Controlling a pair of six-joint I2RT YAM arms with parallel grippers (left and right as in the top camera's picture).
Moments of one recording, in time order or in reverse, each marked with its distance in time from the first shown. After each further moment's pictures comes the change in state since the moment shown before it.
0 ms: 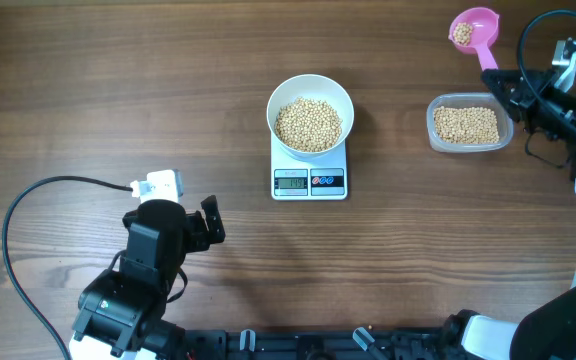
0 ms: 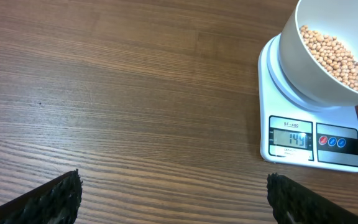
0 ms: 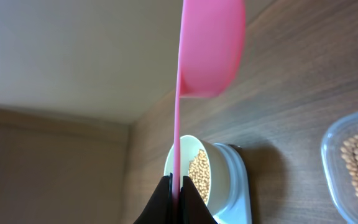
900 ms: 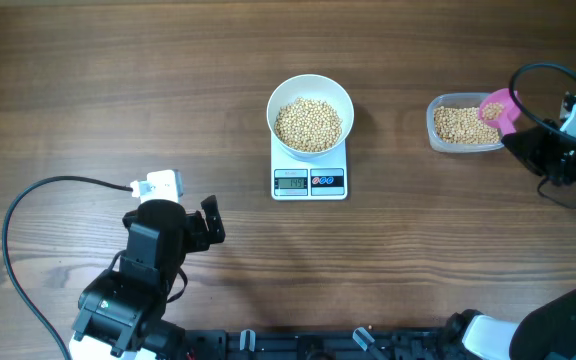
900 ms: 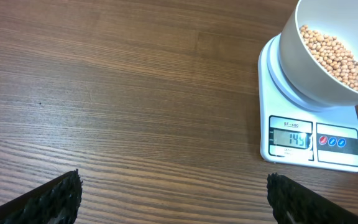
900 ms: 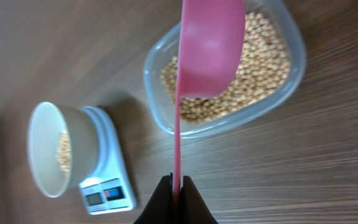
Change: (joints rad) left arm 0.000 0.000 0.000 0.000 0.000 0.000; right arm -0.125 0.000 0.000 -0.474 0.396 -0.472
